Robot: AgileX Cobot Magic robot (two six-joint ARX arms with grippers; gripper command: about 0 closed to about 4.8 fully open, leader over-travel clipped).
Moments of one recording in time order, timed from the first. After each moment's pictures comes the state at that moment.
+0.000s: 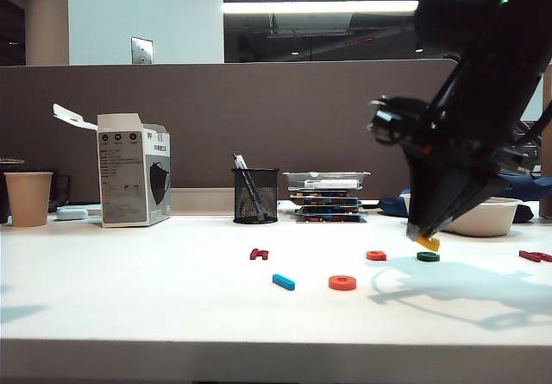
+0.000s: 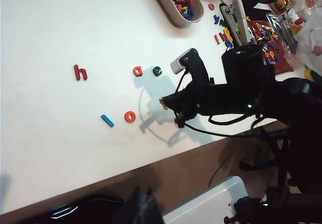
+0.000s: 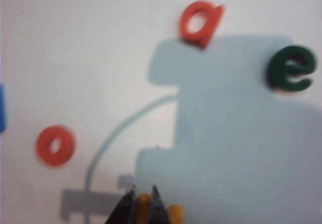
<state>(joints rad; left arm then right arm) -0.54 1.00 1.53 -1.15 0.26 -0.51 0.42 1.55 0.95 -0.50 -0.16 0.09</state>
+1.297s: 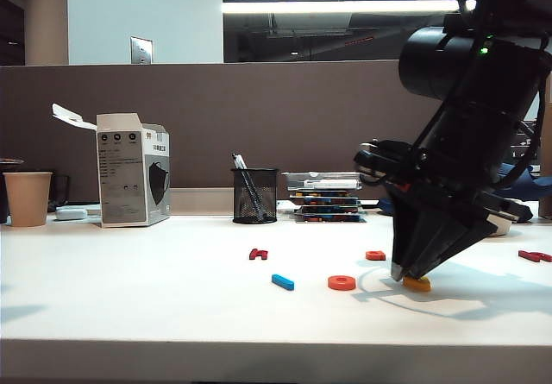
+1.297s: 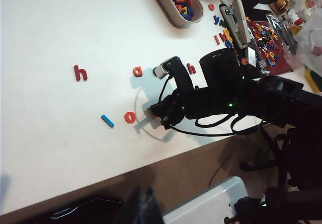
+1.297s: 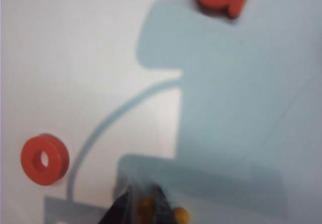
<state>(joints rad) -0.54 1.00 1.53 -1.15 0.26 -0.51 0.43 1.67 0.95 -0.47 -0.24 0.16</state>
